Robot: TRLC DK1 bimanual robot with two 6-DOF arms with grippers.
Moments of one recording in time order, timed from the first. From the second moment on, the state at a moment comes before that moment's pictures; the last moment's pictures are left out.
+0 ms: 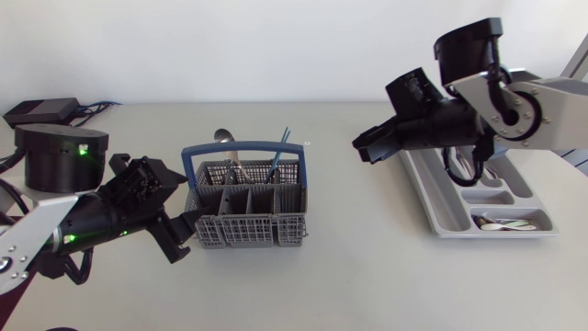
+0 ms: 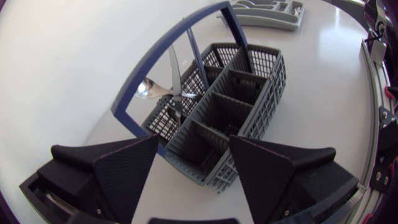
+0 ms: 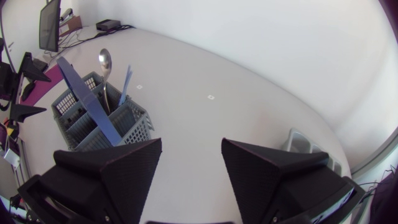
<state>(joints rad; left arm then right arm) -0.39 1.04 0.56 -0.16 0.05 0.63 0.32 1.46 1.03 -0.25 -0.16 -0.23</state>
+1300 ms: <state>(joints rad) -0.10 1.57 0.52 0.37 0.30 0.74 0.41 1.76 1.21 -0.42 -0.70 -0.17</state>
